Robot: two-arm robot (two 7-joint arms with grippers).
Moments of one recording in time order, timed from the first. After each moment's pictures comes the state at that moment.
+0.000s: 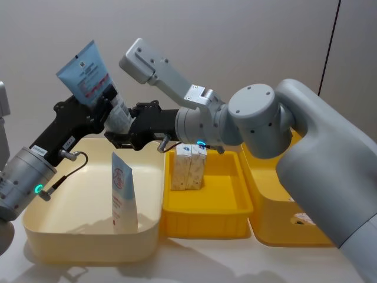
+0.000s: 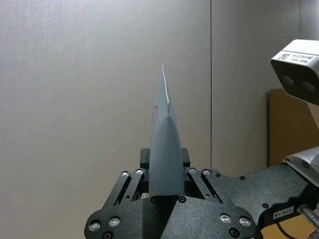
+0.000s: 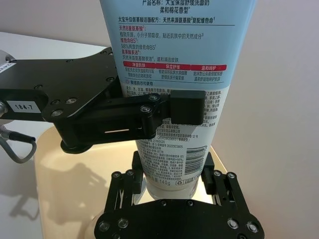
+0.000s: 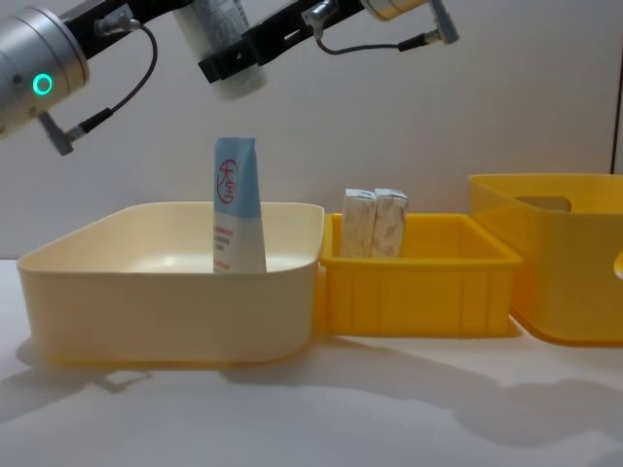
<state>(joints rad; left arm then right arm) -0.64 0.25 0.27 -1.19 -0.67 -0.24 -0.59 1.10 0.12 -0.74 -1.03 0.14 0.38 0.61</state>
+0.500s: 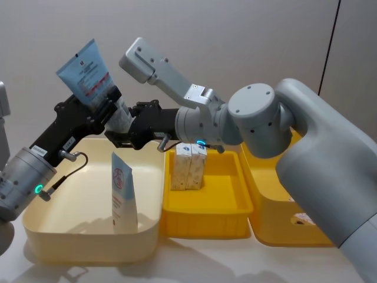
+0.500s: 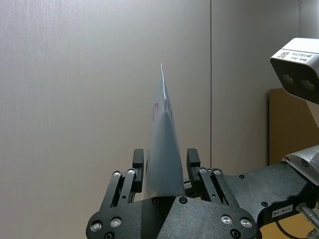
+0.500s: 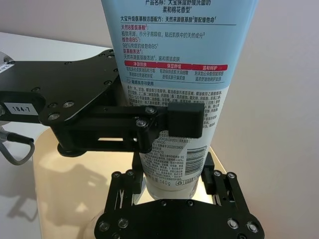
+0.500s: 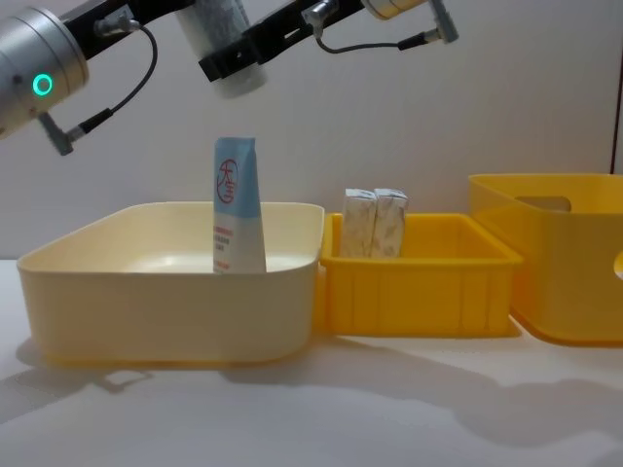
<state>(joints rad) -0.64 0.25 0.27 -1.19 -0.67 -0.24 -0.59 1.10 0.12 -0.74 -1.03 0.14 0.38 0.61</state>
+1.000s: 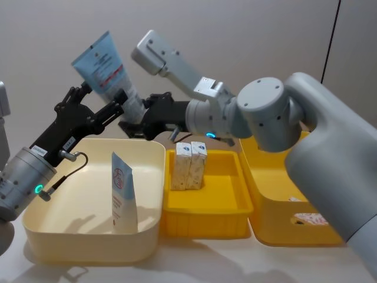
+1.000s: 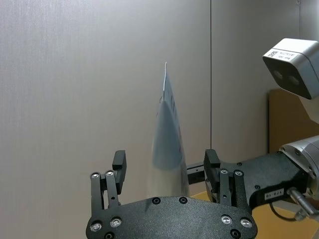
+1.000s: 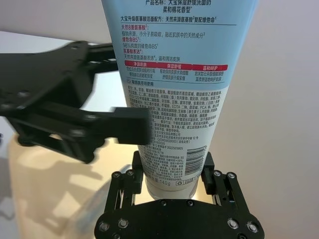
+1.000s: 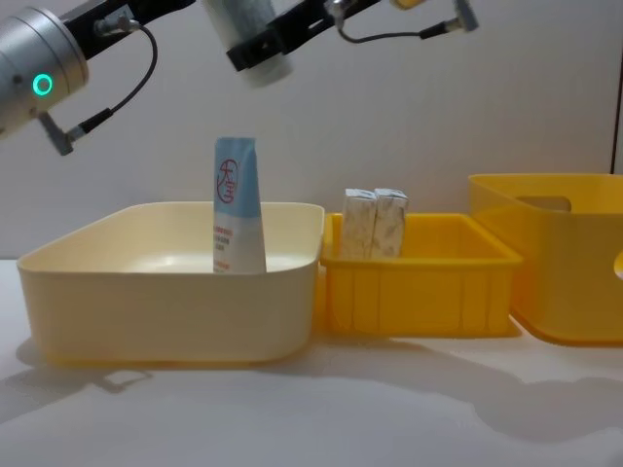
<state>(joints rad) -0.64 0.25 0.27 -1.19 -0.67 -0.24 -0.59 1.11 0.14 -0.72 -1.03 0.12 0.40 0.58</state>
